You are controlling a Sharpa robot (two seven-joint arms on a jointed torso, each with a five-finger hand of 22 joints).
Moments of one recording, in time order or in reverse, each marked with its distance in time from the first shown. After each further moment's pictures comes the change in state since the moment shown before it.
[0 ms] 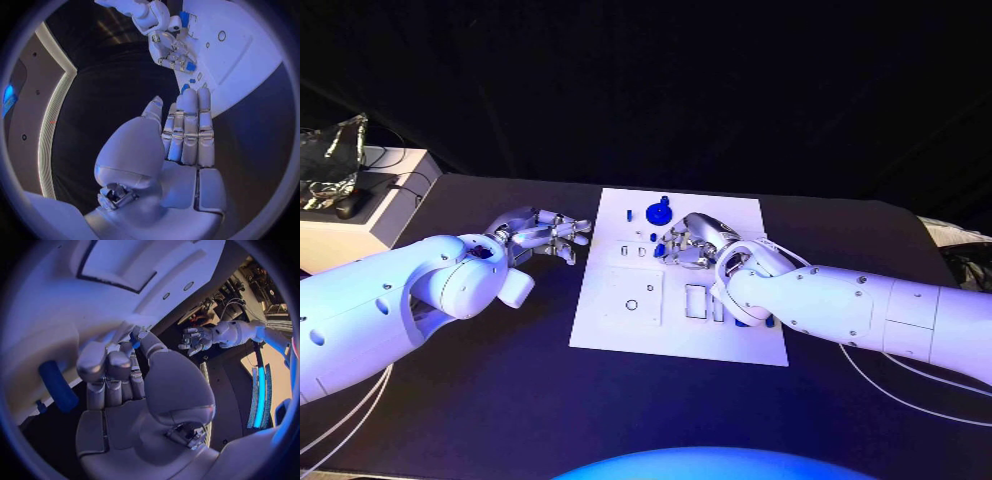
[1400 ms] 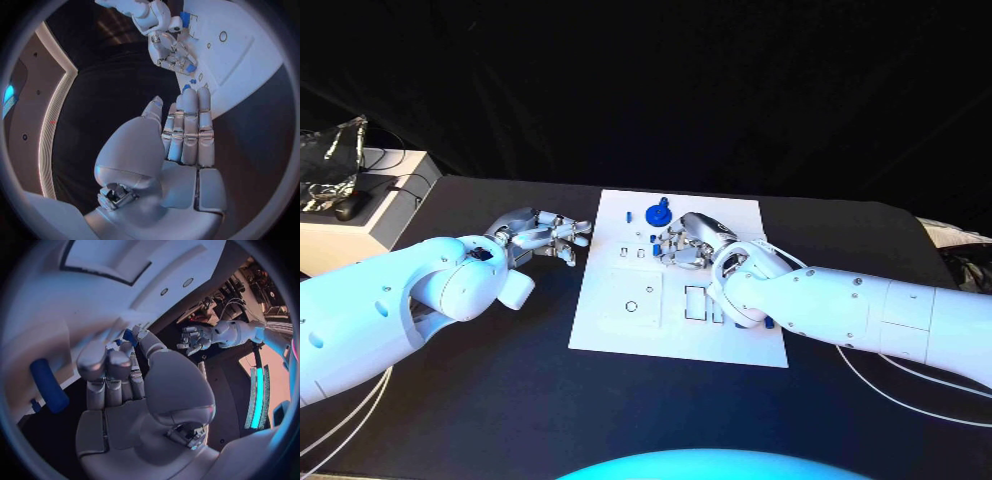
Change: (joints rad) left arm 0.001 0.000 0.000 0.004 0.000 -0.001 0.005; left_hand 0.000 0.000 0.000 0.000 0.000 0.000 0.000 0.000 0.000 0.004 -0.004 0.000 0.000 0.004 -0.004 0.000 0.000 0.000 0.000 0.000 0.000 -0.001; right arm 0.001 0.009 0.000 -0.002 -0.011 -0.025 0.004; right_hand 0.004 0.004 0.011 -0.011 0.004 0.021 -0.005 0.000 -0.001 0.000 0.000 0.000 -0.005 0.000 0.000 -0.004 -0.010 0.000 0.000 0.000 -0.020 0.000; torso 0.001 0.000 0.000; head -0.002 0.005
